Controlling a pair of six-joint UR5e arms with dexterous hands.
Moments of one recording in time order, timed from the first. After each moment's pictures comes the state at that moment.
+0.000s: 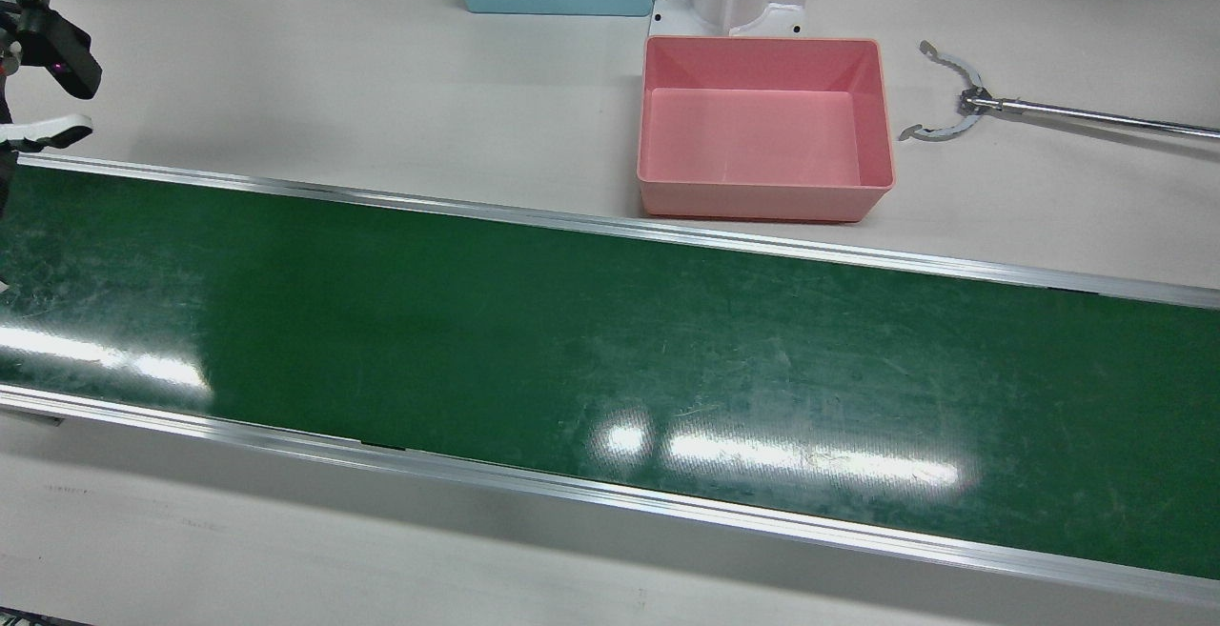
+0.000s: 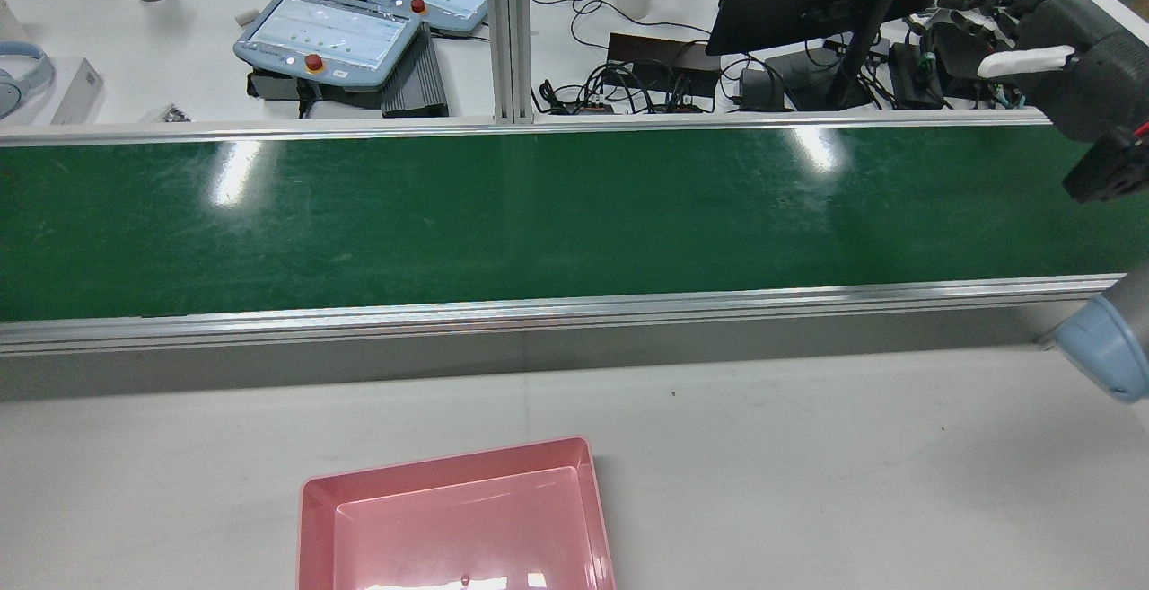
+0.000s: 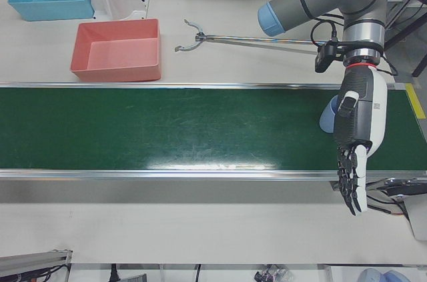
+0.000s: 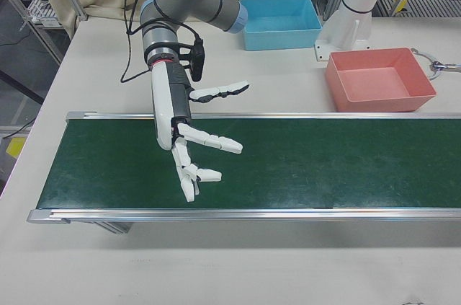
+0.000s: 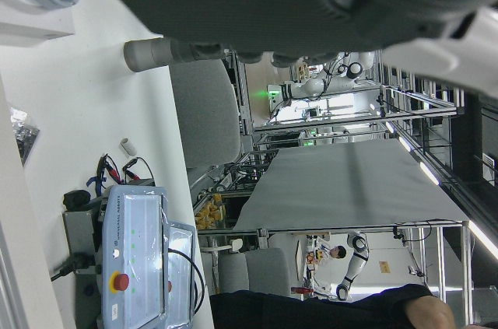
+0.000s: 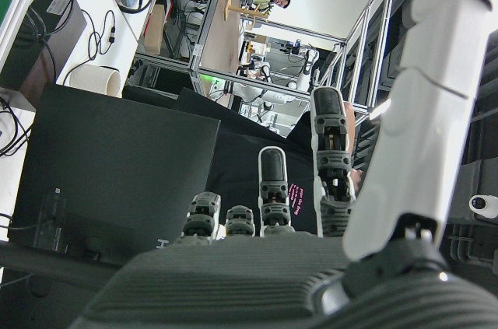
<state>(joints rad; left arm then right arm) -1.46 -1.86 -1.67 0.43 1.75 0.12 1.20 -1.42 1.95 -3.49 -1.36 -0.25</state>
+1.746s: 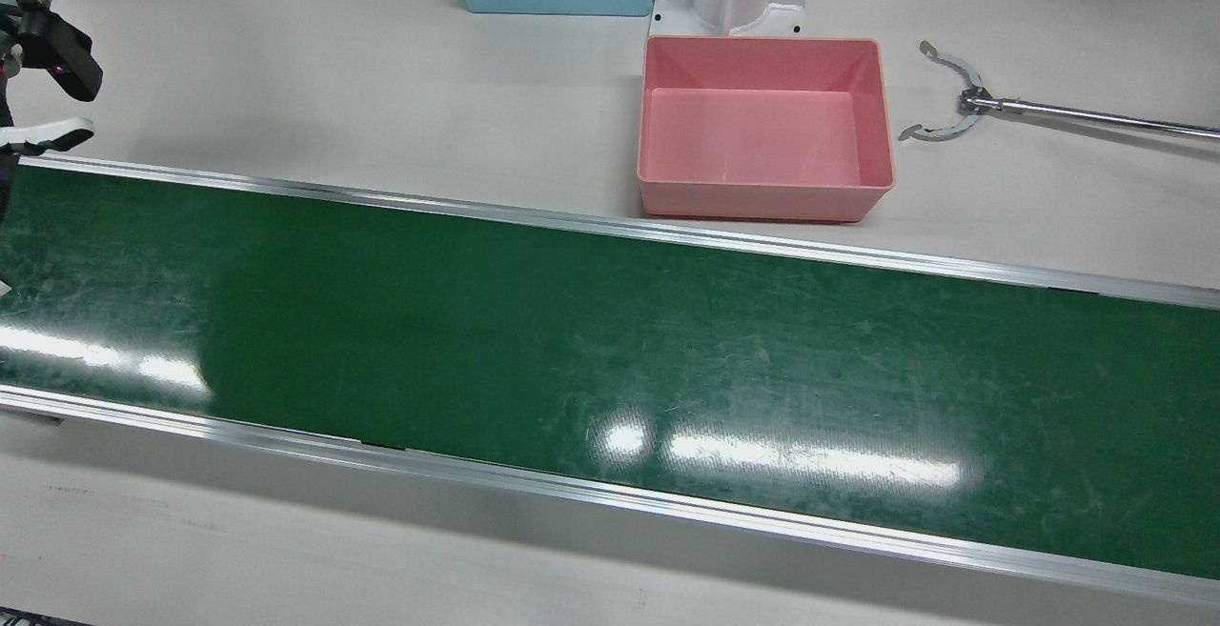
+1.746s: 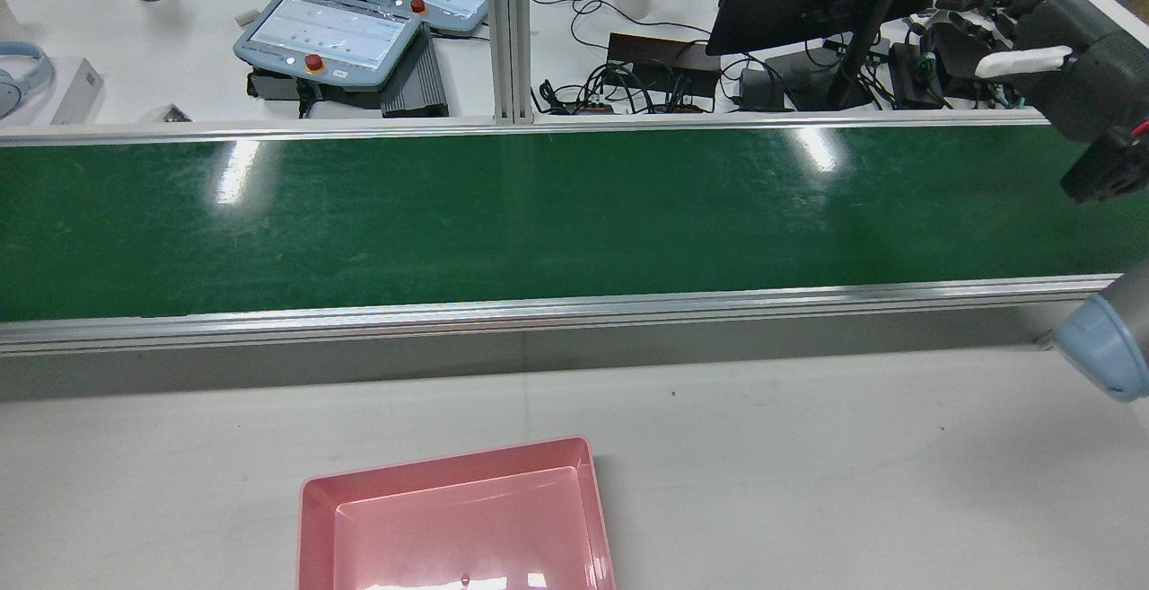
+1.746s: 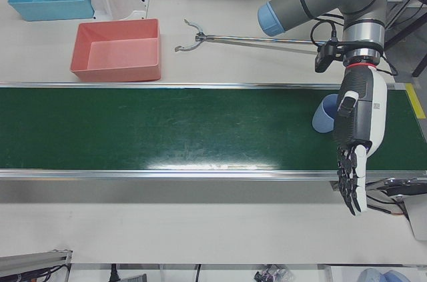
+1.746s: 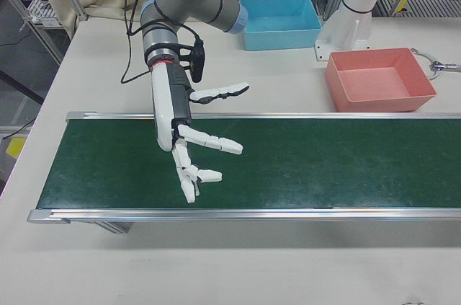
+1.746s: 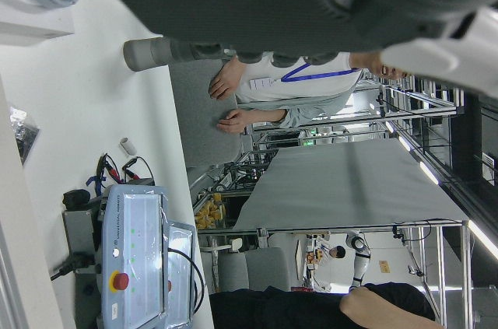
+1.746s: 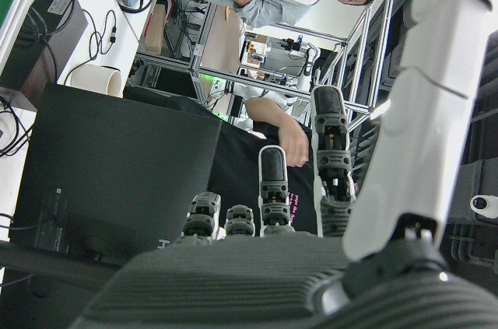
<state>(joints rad) -1.46 -1.86 -1.67 0.43 1.75 0.12 1.20 -1.42 1.94 -3.49 -1.36 -0.25</state>
